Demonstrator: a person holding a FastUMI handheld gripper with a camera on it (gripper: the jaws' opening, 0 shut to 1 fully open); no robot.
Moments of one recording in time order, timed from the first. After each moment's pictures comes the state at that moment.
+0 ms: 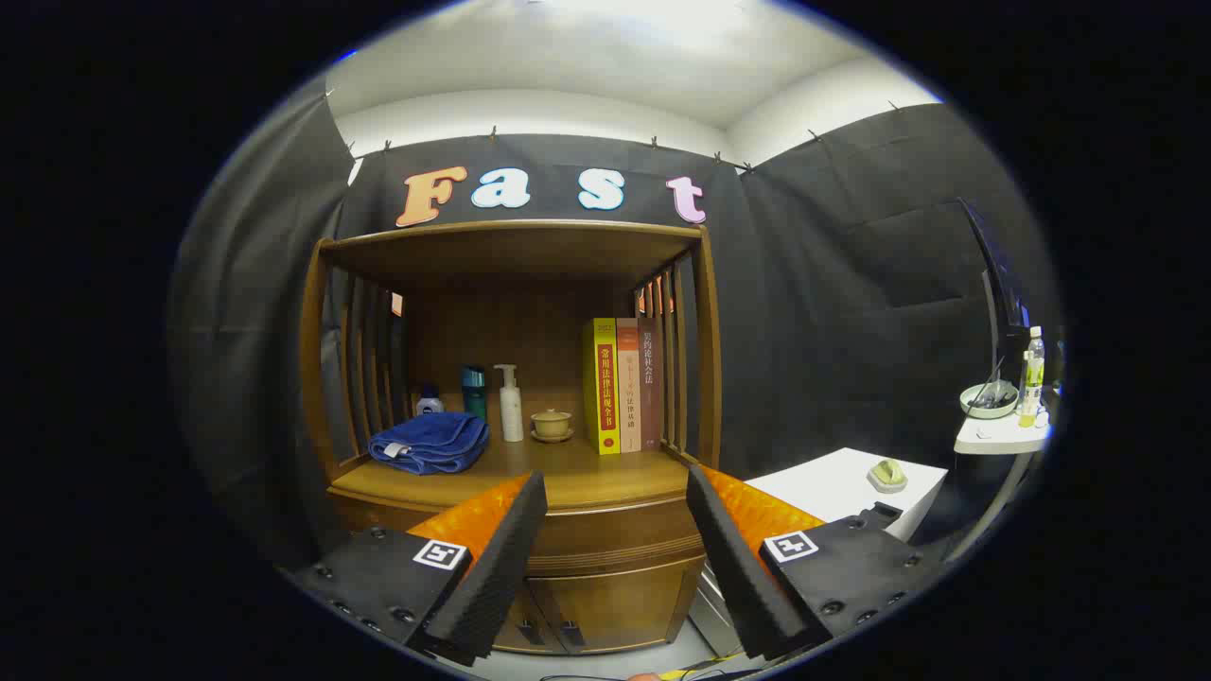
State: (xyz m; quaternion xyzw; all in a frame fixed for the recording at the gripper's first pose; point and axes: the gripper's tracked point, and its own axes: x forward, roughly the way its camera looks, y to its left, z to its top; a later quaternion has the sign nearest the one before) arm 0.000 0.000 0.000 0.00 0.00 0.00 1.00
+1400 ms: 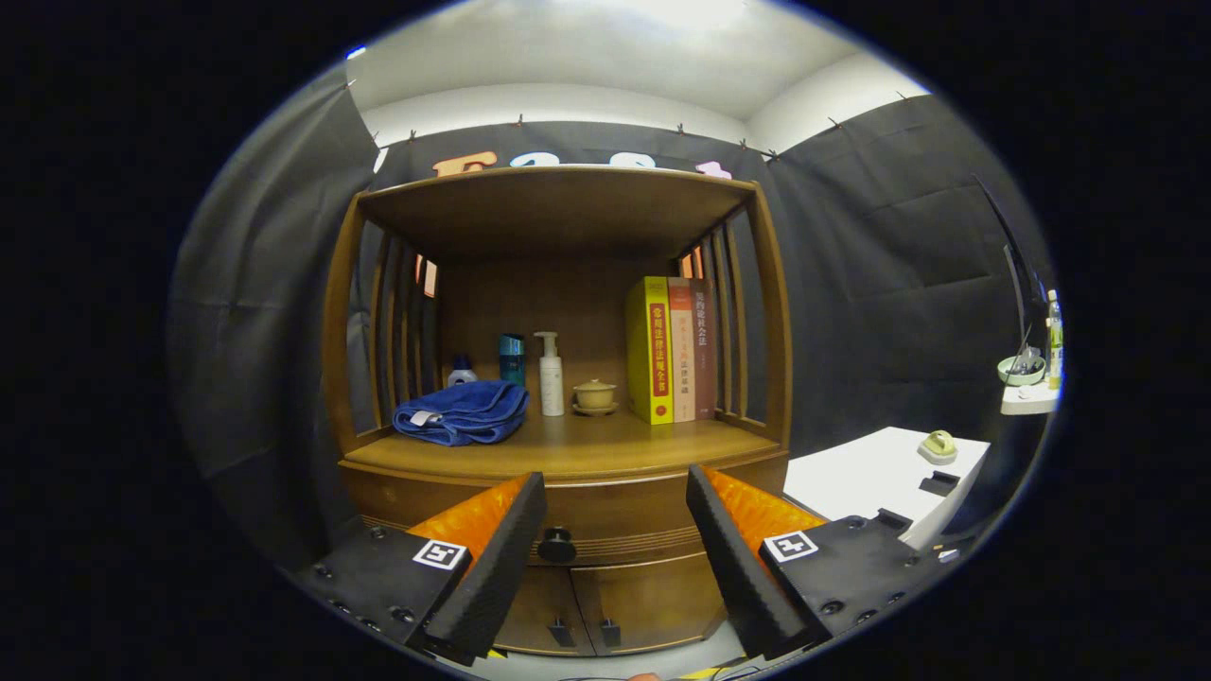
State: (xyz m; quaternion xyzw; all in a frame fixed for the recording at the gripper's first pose) arm 0.044 0.087 -0.090 0.00 0.01 0.05 1.00
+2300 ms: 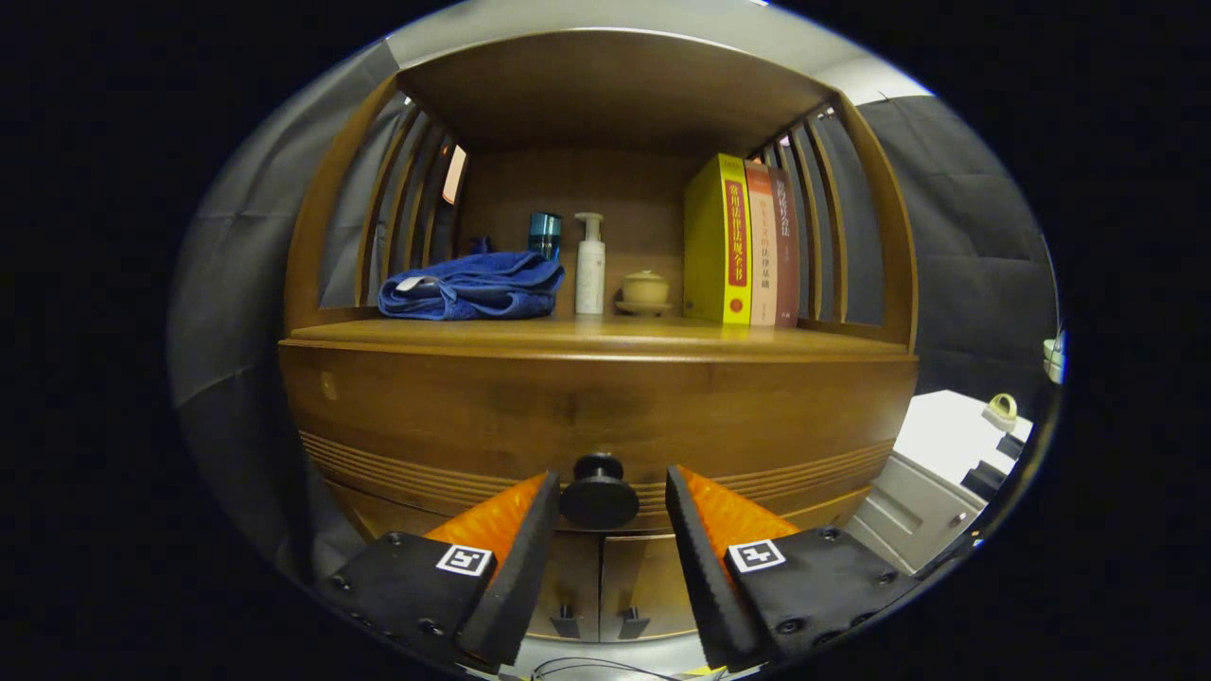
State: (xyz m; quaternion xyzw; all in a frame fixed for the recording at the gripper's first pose) arm 0.139 0.140 -0.240 -0.03 0.12 0.10 0.99
